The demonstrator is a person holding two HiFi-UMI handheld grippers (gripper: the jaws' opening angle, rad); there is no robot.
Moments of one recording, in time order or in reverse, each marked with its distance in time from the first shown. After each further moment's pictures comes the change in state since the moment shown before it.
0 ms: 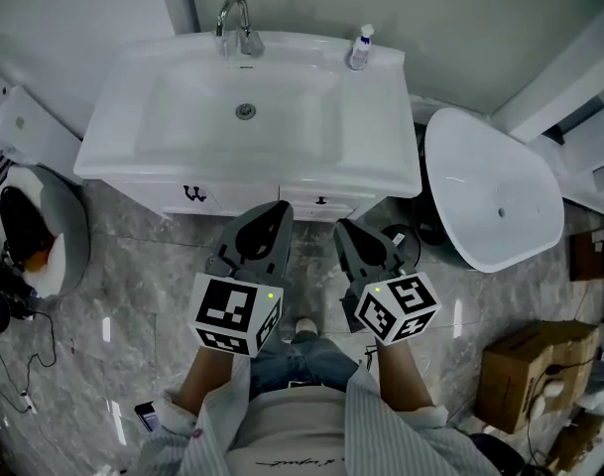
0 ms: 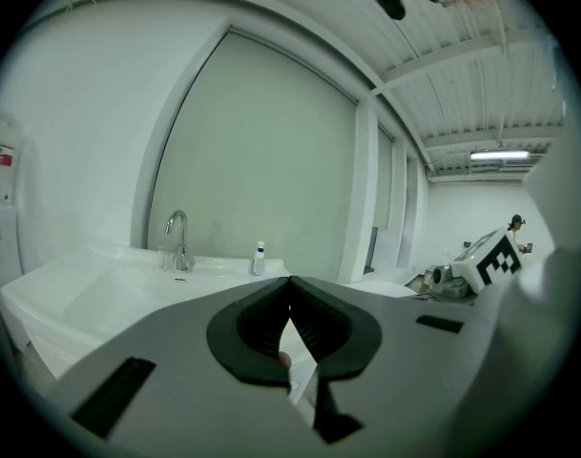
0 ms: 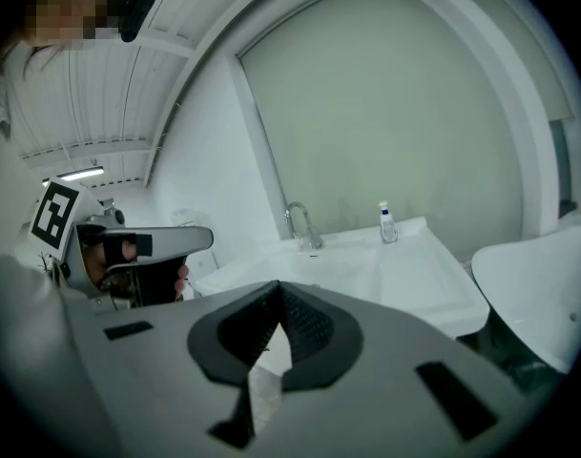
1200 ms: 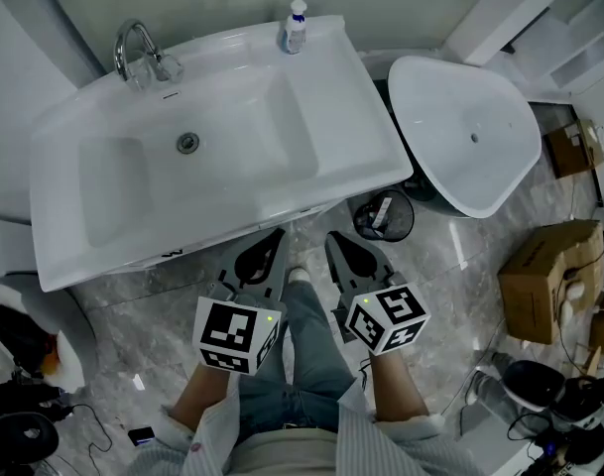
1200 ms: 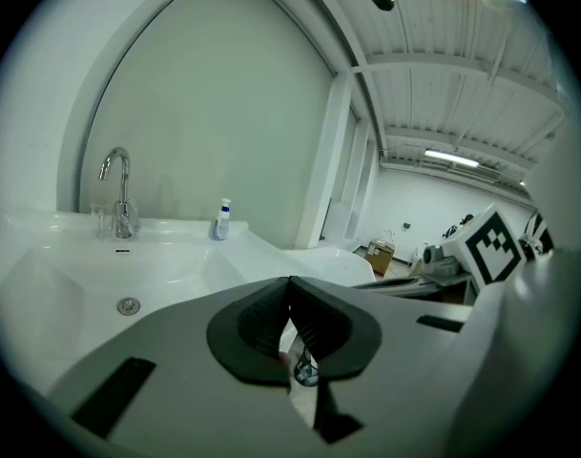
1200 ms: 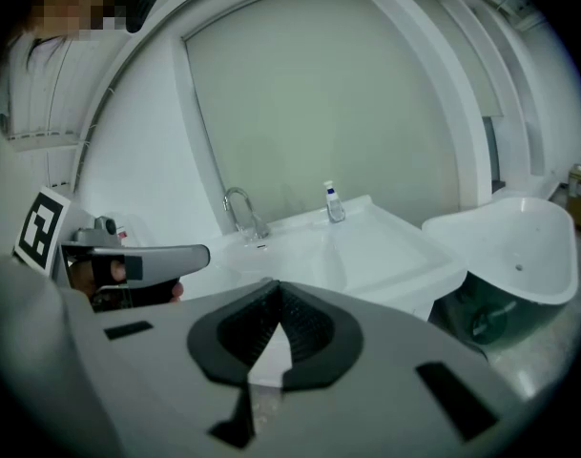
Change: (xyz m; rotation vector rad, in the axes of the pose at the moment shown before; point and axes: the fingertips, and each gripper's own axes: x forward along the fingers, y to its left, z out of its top) left arm 0.091 0.042 -0.063 0.031 0.214 -0.353; right arm 0.066 -0.050 -0.036 0.169 0.016 -0.349
